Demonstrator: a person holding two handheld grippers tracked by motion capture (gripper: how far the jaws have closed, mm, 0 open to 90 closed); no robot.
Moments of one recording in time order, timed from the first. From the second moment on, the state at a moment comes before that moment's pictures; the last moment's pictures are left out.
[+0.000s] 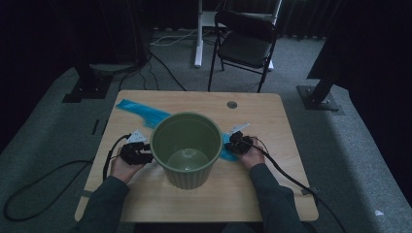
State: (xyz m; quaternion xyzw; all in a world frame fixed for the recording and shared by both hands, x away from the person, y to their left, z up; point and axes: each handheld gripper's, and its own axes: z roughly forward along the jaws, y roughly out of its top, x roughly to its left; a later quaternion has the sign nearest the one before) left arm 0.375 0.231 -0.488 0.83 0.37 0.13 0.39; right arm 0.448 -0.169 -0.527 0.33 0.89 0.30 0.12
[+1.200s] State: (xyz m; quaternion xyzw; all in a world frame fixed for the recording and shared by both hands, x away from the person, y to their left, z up) left arm 0.375 0.229 -0.489 0.84 0.36 0.13 0.39; right arm 0.408 -0.212 -0.511 0.33 0.89 0.30 0.10
